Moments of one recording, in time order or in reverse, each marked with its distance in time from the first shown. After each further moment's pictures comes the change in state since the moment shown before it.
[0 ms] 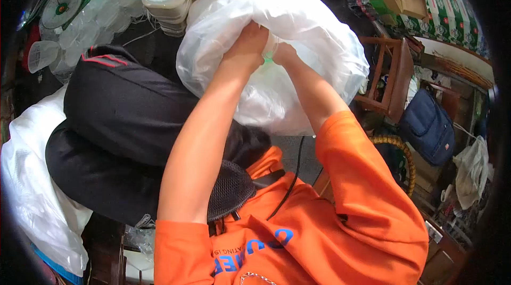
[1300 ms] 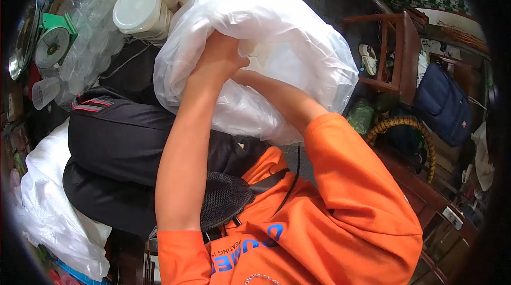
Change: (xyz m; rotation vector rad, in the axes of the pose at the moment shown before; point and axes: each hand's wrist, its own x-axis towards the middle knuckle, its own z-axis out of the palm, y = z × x) left_hand -0.001 -0.008 -0.009 -0.159 0.095 0.052; right_hand 0.024 -0.095 0.120 0.590 -0.487 -0.342
